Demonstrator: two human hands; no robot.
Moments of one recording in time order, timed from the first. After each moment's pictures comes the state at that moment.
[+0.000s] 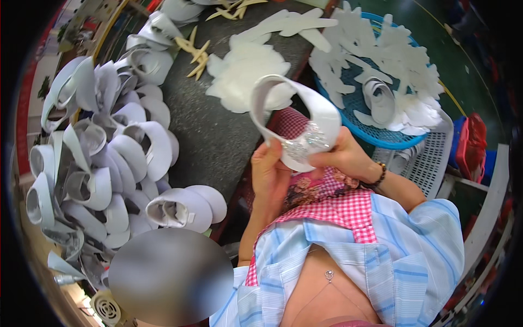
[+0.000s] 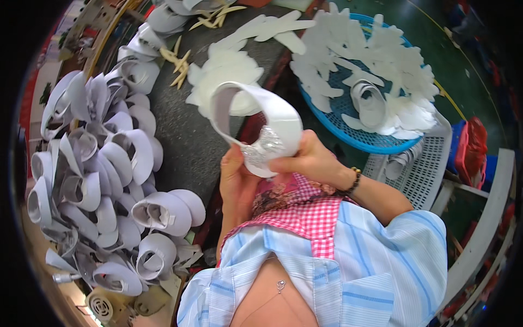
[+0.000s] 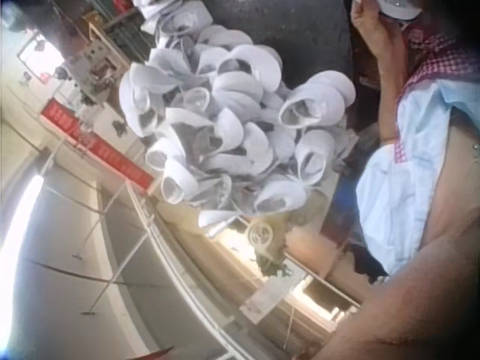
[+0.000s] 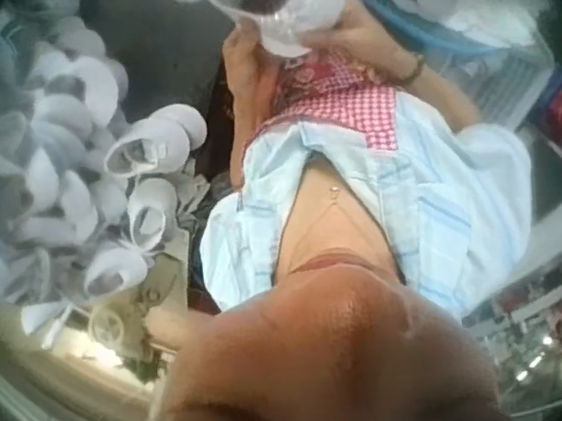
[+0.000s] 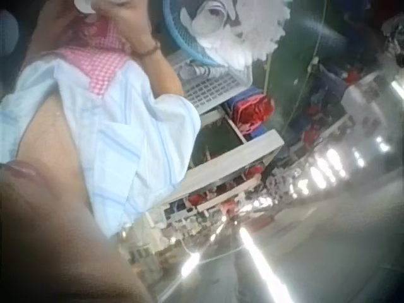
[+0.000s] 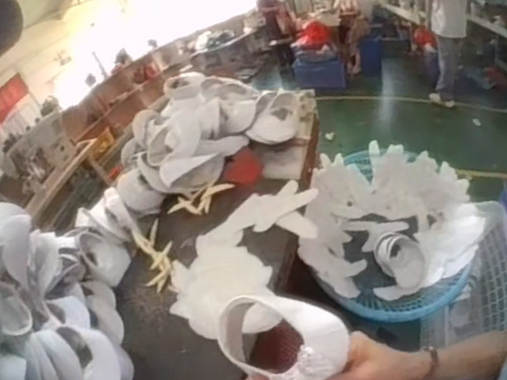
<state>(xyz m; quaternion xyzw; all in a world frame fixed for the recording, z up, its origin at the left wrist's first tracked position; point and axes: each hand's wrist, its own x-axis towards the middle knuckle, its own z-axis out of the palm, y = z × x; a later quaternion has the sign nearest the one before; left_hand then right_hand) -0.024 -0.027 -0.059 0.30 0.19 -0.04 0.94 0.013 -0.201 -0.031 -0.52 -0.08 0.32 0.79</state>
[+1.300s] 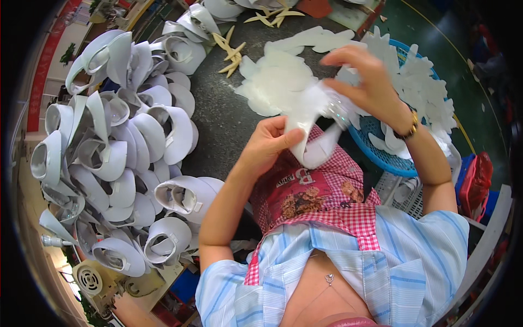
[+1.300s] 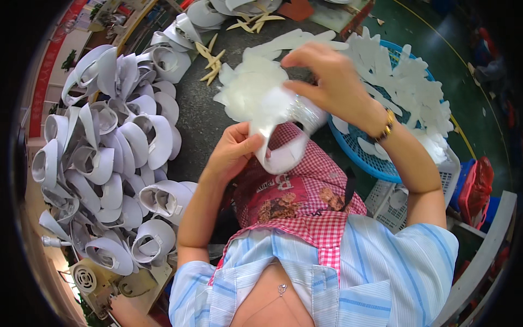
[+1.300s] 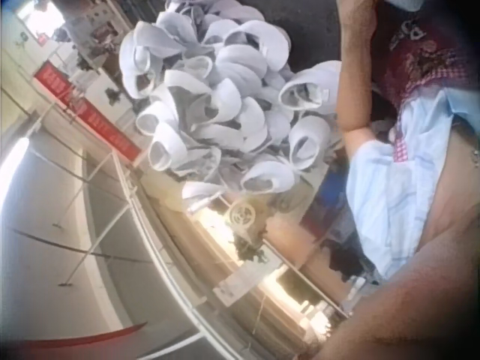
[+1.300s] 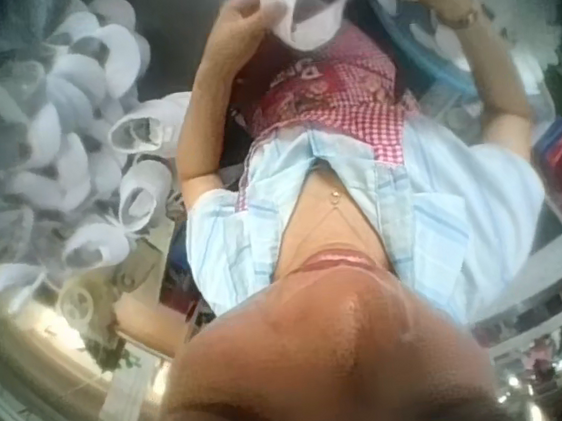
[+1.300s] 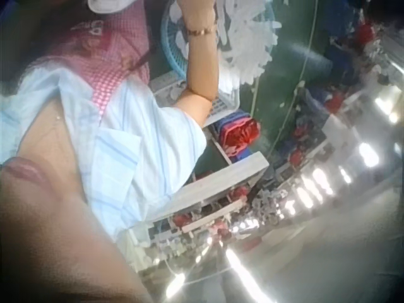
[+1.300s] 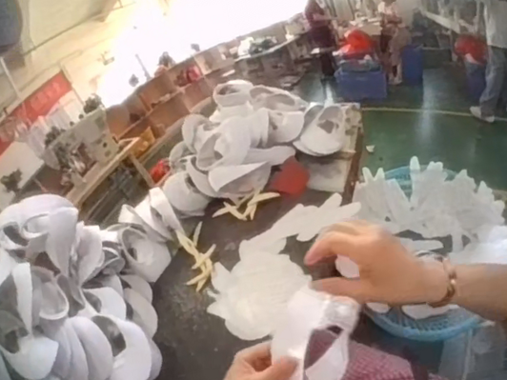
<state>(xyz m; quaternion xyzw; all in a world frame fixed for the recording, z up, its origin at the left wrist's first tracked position) 0.028 0.023 -0.026 0.50 -0.01 -0.25 0.83 0.138 -0.207 0.019 -0.79 -0.41 -0.20 0.42</state>
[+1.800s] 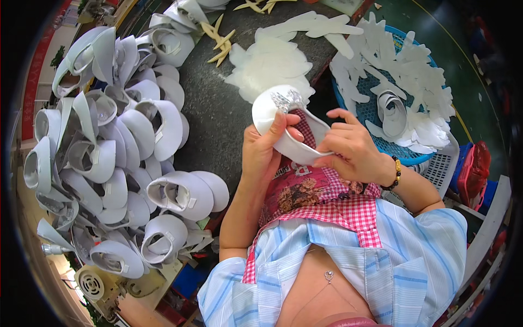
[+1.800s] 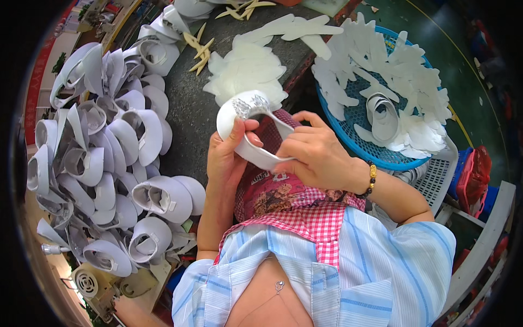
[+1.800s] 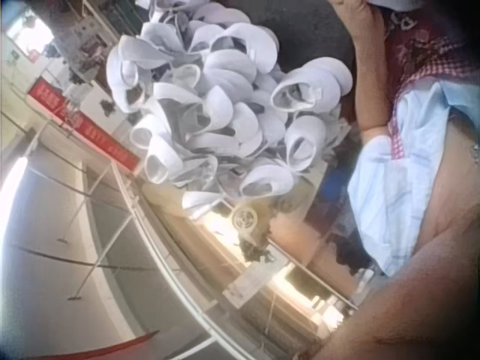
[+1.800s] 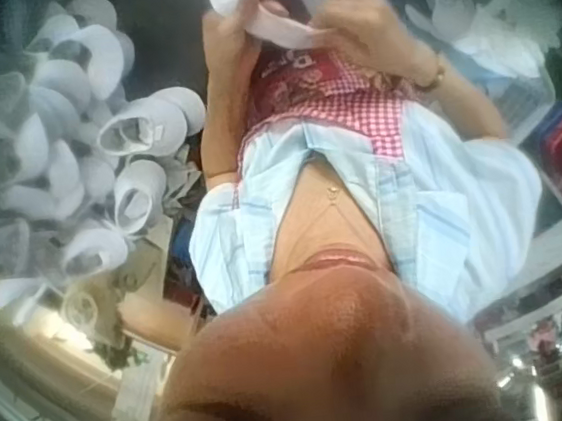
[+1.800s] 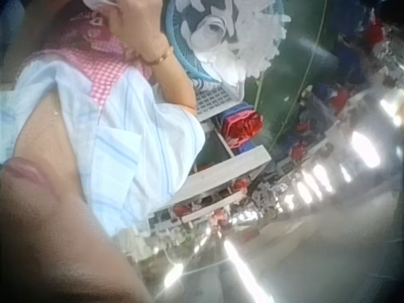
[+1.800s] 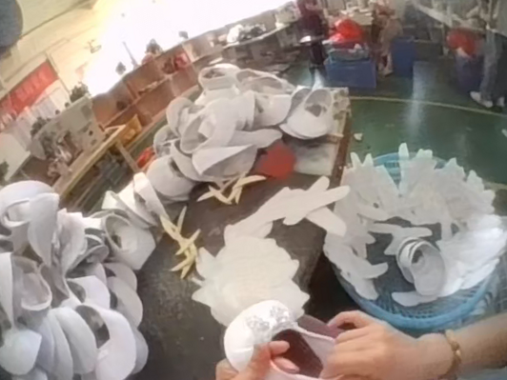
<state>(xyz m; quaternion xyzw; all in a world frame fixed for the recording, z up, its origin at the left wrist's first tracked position) 0.006 0.002 -0.024 0.51 0.10 -0.07 0.85 0.040 -0.203 -0.011 -0.77 -0.46 -0.03 0.43</state>
